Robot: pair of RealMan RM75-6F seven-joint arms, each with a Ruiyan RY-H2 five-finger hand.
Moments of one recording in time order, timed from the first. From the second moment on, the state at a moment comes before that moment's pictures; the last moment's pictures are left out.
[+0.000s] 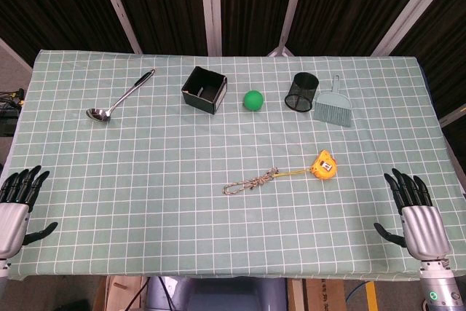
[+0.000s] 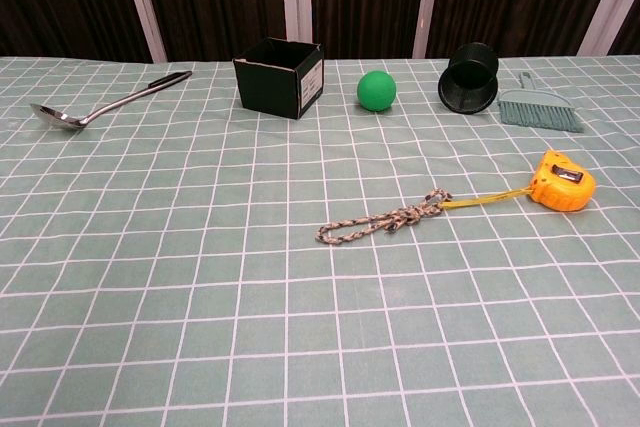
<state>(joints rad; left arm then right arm) -0.05 -1.16 -0.01 -1.59 1.59 1.56 0.09 0.07 -1.16 0.04 -1.64 -1.57 1.51 -0.03</state>
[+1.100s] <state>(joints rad) -0.07 -1.14 0.01 -1.60 1.64 1.54 0.14 0.07 -1.16 0.06 -1.64 -1.53 1.50 0.00</state>
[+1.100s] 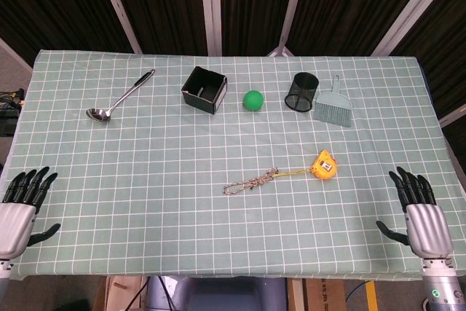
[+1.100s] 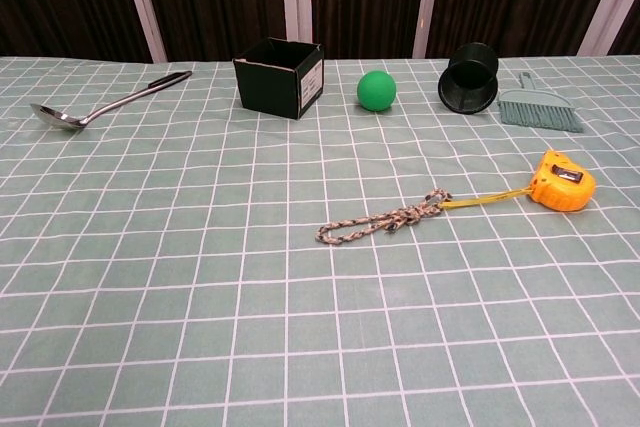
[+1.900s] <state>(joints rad) -0.53 -1.21 -0.19 -1.72 1.44 0.99 0.28 0.08 -1.14 0.09 -1.67 -1.43 1.44 0.06</state>
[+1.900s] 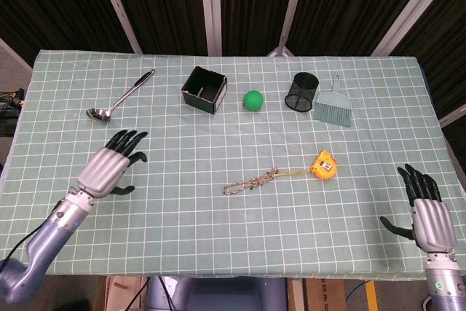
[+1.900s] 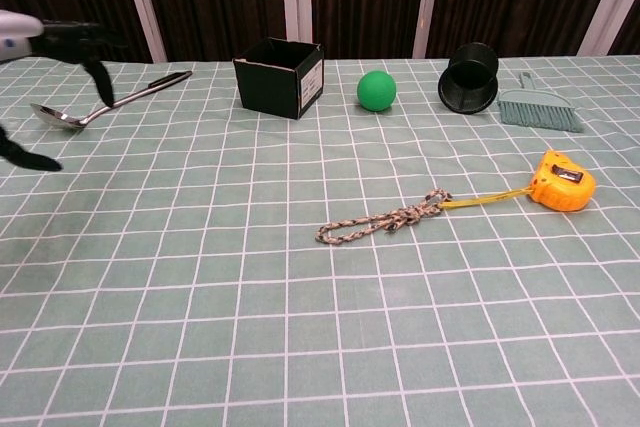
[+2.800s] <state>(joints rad) -0.89 -1.72 -0.22 -1.49 1.04 0.85 0.63 0.09 -1.10 0.11 -1.73 -1.36 1.38 0.15</state>
